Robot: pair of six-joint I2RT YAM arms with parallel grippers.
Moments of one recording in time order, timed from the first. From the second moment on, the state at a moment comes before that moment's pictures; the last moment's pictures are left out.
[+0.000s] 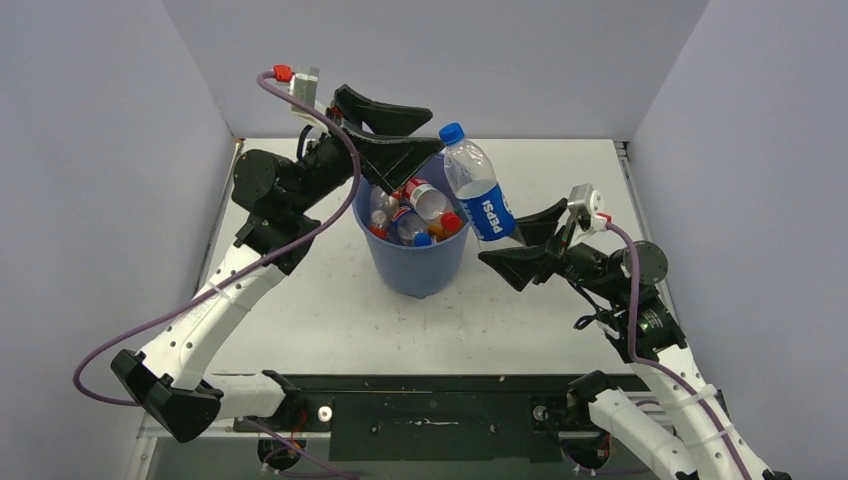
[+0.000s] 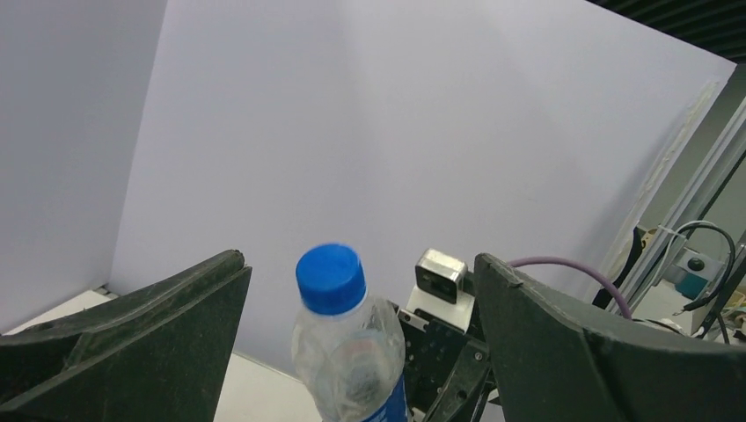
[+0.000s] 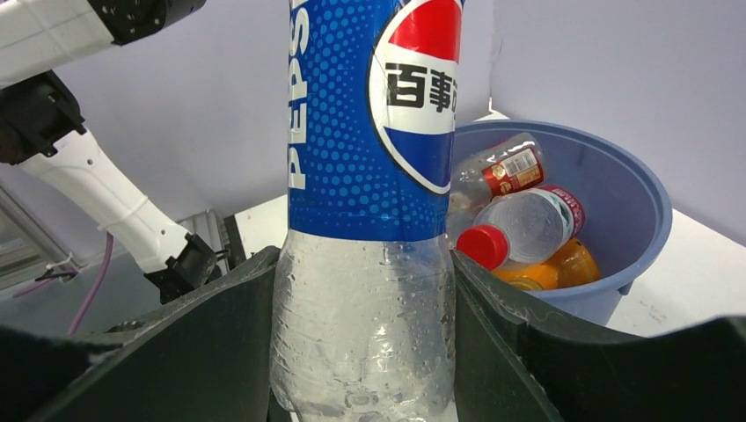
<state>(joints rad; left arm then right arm) -0.63 1.25 1.42 0.46 0.48 -0.80 0.43 0.68 0.85 0.07 -0.68 0.31</state>
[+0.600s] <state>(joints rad) -0.68 1.39 1.54 0.34 0.54 -0.80 0.46 0.69 0.86 0.01 -0.67 0.29</state>
